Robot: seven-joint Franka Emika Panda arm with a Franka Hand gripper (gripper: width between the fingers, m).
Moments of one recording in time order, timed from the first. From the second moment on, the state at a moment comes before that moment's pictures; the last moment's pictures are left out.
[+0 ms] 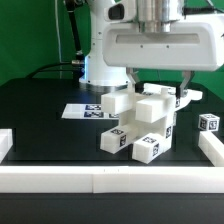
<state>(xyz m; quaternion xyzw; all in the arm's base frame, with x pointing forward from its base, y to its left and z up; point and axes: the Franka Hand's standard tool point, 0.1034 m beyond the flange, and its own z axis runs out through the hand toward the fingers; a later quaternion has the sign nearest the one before) 0.536 0.061 0.119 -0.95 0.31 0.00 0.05</state>
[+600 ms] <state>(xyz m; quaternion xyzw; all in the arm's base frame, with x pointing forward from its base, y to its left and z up) 0.511 0.092 0.151 -0.93 0.36 0.00 0.07</state>
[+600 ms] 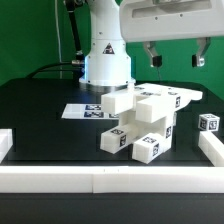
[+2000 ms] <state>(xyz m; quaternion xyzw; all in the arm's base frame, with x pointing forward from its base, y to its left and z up) 0.452 0.150 0.122 -0.90 0.44 0.02 0.06</state>
